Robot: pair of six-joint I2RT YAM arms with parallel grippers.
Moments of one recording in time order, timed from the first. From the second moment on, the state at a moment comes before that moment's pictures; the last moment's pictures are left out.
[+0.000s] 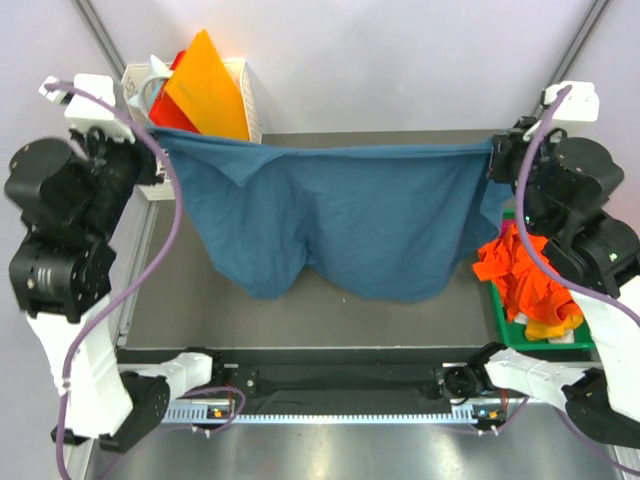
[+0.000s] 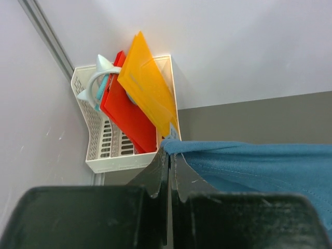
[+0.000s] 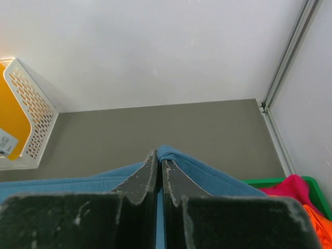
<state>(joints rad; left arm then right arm) -0.13 1.12 2.10 -0.97 -0.03 0.06 0.54 1.02 1.71 -0.70 0.55 0.11</state>
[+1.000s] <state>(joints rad) -0.13 1.19 2.18 -0.84 -0.04 0.12 0.53 1.17 1.97 -0.67 0.53 0.05</state>
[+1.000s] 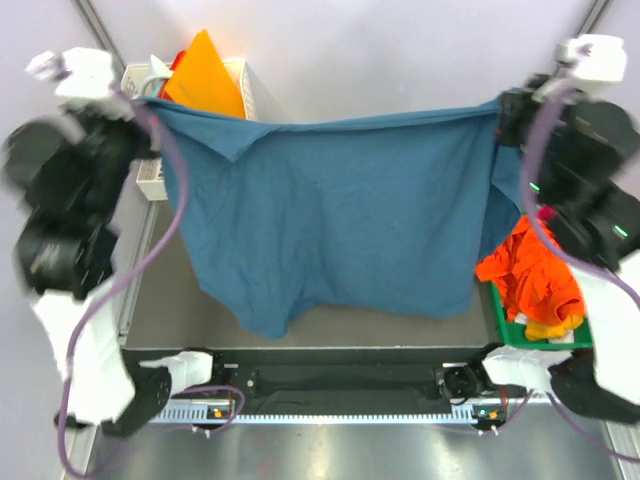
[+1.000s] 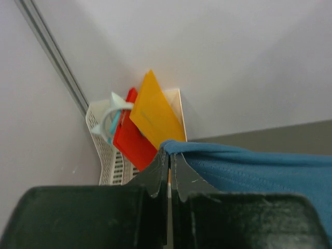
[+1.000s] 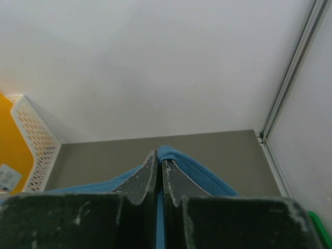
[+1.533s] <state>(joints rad) -0.12 2.07 2.57 -0.72 -0.11 0.18 0.16 1.90 2.30 -0.65 0.34 0.22</state>
